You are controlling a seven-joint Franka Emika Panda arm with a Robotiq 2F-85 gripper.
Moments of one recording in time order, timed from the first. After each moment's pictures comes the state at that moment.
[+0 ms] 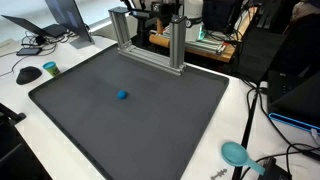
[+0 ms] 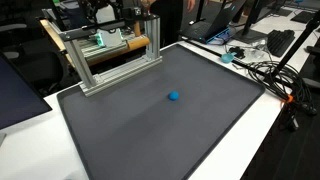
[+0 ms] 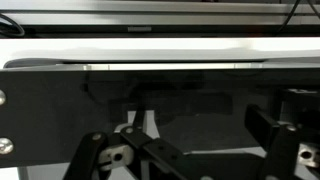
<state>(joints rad) -0.11 -0.34 -0.29 -2.43 -0.04 1.91 -0.34</state>
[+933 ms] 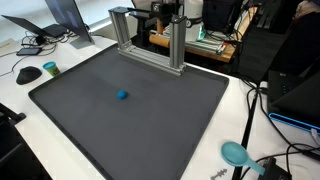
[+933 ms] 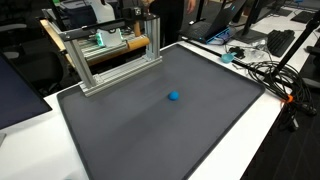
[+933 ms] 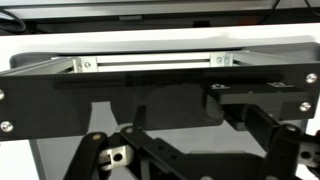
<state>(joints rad) -0.11 -0.59 -0.16 -2.50 -0.02 1.85 -0.18</state>
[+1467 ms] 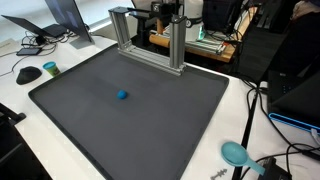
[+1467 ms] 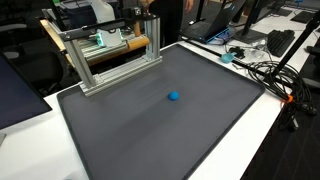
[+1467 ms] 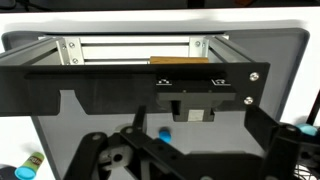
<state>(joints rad) -0.07 -0.86 -0.02 -2.62 0.01 1.89 -0.06</state>
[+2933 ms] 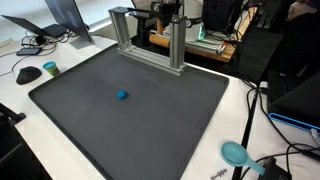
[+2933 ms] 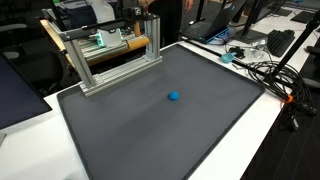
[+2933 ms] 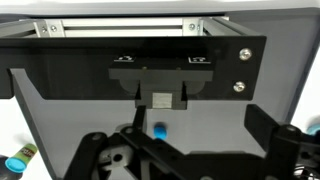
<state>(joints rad) -0.02 -0.69 0.11 -2.62 -0.01 2.07 0.11</state>
